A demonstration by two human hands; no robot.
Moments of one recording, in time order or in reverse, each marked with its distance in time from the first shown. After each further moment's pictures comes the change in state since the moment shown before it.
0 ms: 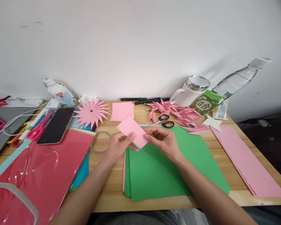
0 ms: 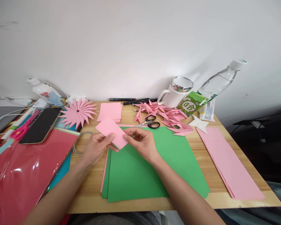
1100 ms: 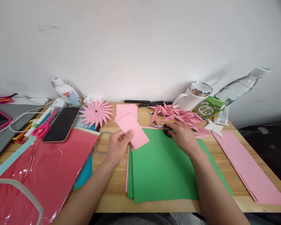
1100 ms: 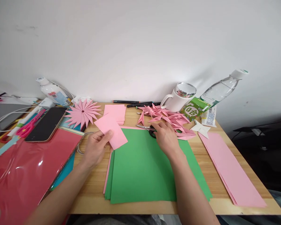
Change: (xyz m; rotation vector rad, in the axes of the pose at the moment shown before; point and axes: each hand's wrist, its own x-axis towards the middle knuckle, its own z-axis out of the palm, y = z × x) left_hand -0.002 0.001 -0.007 0.021 0.122 0.184; right_hand 0.020 0.006 -0.081 -1.511 -0.003 -0.191
